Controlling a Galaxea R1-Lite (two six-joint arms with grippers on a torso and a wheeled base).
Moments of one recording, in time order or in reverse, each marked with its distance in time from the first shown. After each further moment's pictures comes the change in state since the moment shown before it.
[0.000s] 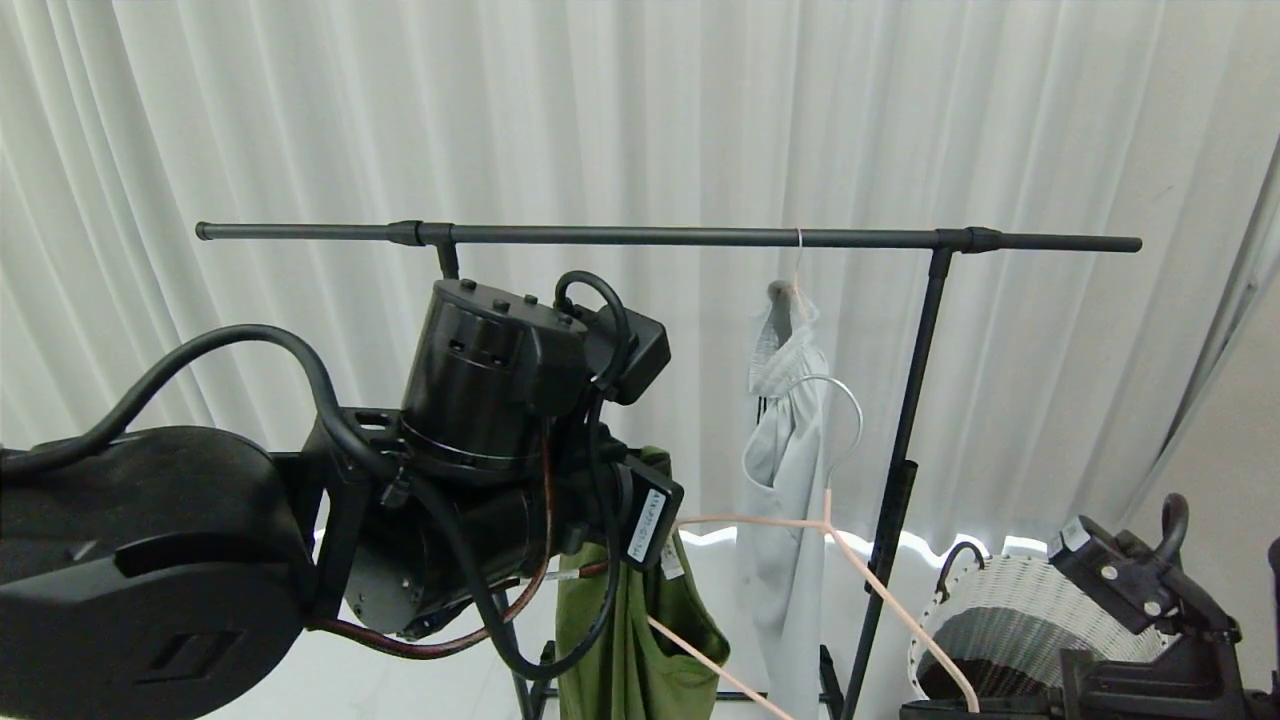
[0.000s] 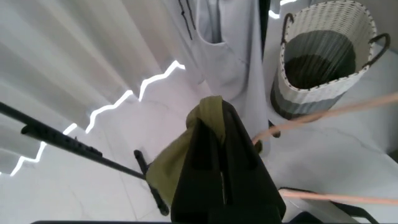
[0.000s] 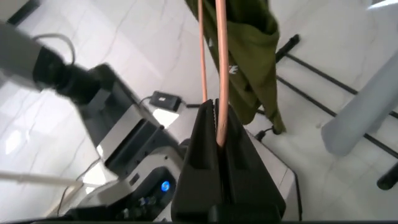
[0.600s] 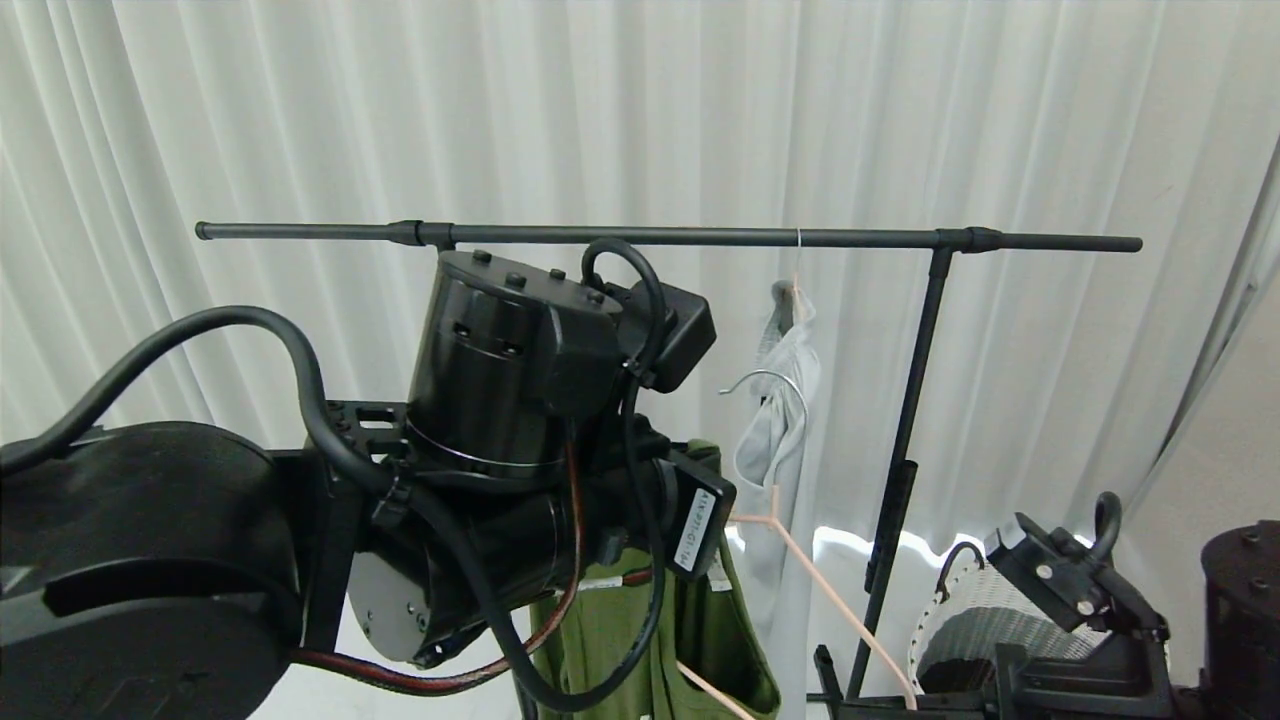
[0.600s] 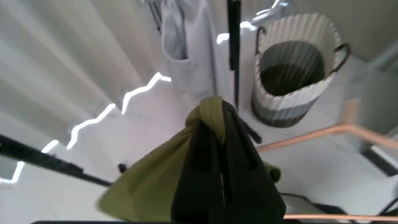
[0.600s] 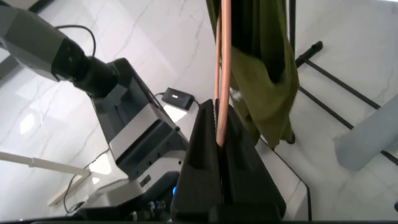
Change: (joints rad) left arm -0.093 -0.007 -0.057 0.000 -0.004 -0.049; right arm 0.074 0.127 0.001 -0.180 0.004 0.032
